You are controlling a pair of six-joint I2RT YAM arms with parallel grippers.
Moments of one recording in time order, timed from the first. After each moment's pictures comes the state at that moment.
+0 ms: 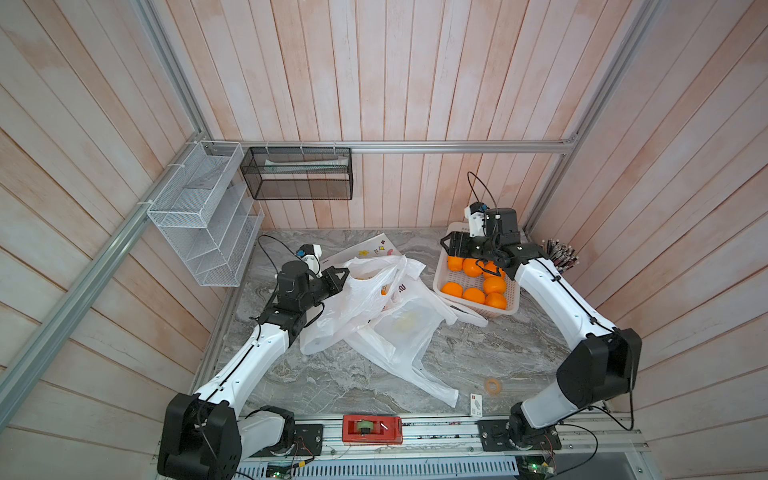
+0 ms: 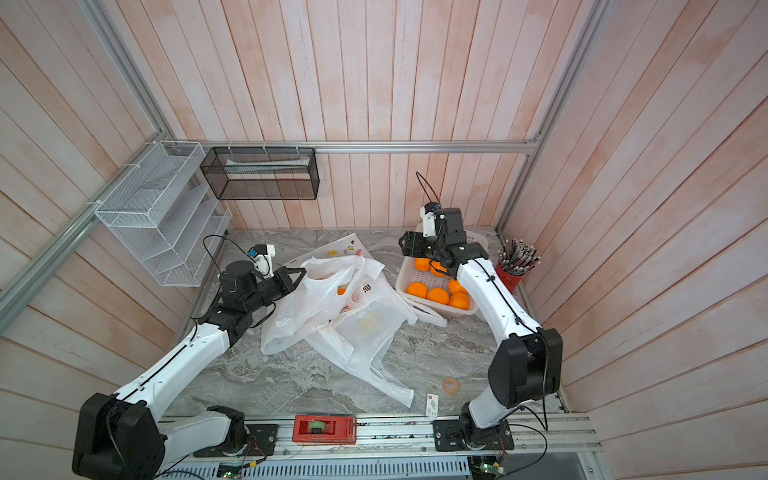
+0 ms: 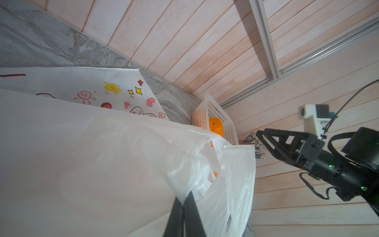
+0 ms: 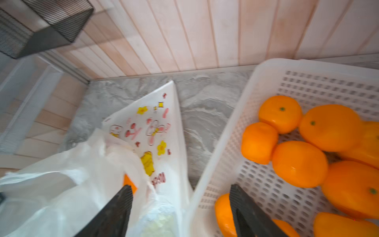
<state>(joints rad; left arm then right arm) -0.24 1.20 0.80 0.09 0.41 -0.74 0.24 1.59 1.45 -0.53 -0.20 0.28</state>
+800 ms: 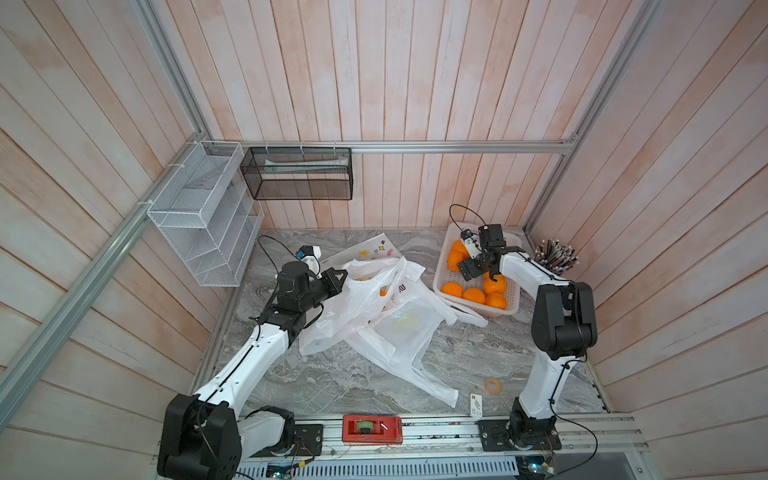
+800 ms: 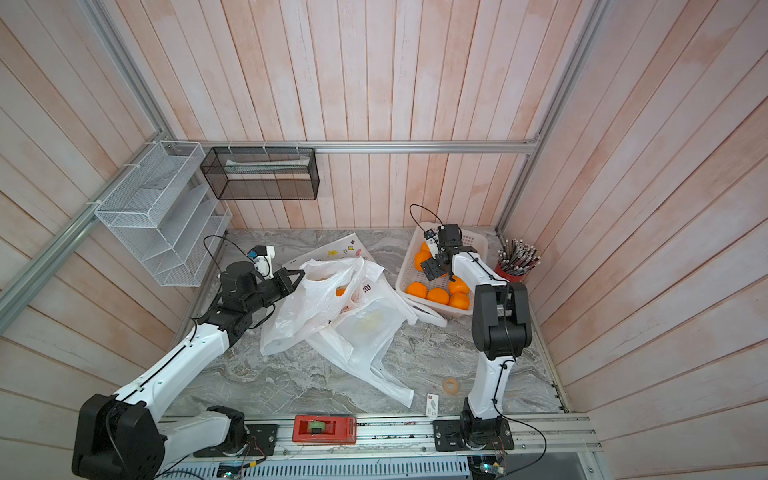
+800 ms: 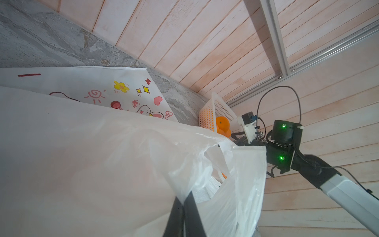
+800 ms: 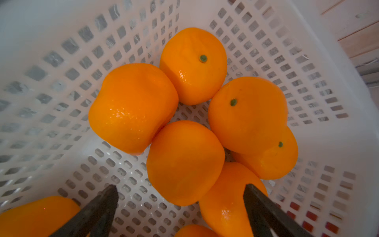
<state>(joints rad) -0.24 1.20 0.80 0.05 0.38 -0.71 0.13 1.96 1.47 -0.46 0.09 -0.41</state>
